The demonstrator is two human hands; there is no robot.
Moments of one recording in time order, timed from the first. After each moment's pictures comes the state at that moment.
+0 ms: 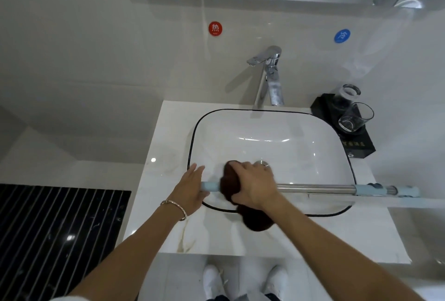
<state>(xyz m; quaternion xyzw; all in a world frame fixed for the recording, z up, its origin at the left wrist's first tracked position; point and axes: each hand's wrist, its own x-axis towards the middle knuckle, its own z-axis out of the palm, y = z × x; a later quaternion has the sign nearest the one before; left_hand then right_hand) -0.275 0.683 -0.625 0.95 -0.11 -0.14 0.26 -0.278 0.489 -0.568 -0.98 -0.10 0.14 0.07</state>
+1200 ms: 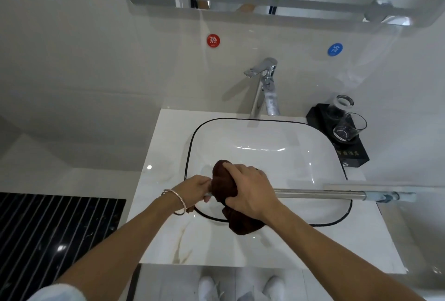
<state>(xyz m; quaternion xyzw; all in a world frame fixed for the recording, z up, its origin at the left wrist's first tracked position) -0.250 0.668 -0.573 0.84 -0.05 -0.33 0.43 -0.279 0.489 -0.544 -0.97 -0.14 0.10 0.14</state>
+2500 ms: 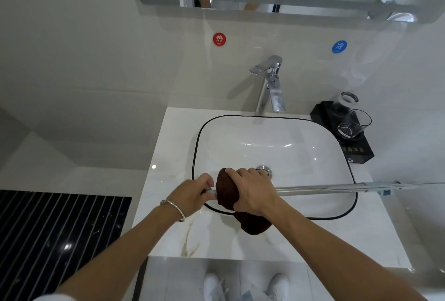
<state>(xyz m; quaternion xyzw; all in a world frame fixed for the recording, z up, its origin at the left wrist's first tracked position) -0.277 0.691 -0.586 0.92 -0.16 -0.18 0.30 -0.283 0.499 -0.565 -0.98 -0.18 0.12 0.02</state>
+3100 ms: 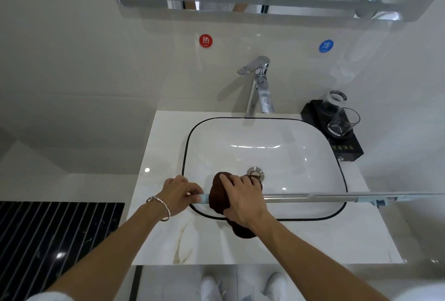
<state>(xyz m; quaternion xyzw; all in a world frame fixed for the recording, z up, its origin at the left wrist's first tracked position) -0.255 0.700 -0.602 0.94 -0.17 -0.21 0.21 -0.295 0.500 -0.590 -0.99 -0.13 0.09 0.03</state>
